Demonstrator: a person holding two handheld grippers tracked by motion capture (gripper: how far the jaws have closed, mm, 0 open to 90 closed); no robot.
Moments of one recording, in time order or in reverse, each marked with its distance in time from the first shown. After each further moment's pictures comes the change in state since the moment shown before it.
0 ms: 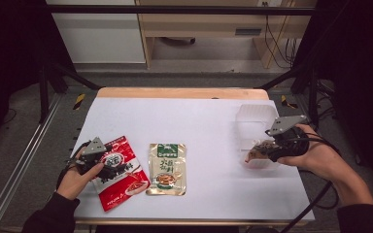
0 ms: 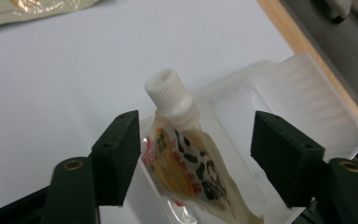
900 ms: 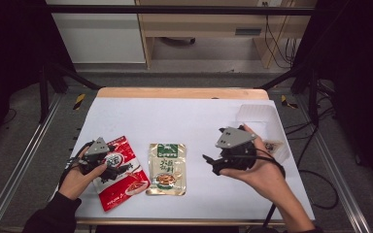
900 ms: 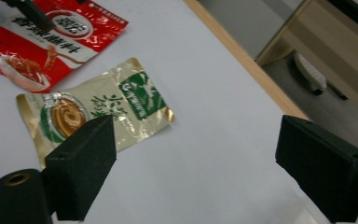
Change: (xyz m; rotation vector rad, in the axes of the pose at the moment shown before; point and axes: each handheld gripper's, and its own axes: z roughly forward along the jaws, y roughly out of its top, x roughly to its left) left arm -0.006 0.008 0.003 0.012 -0.029 0.032; right arm 0.106 0.093 0.029 -0.276 -0.067 -0.005
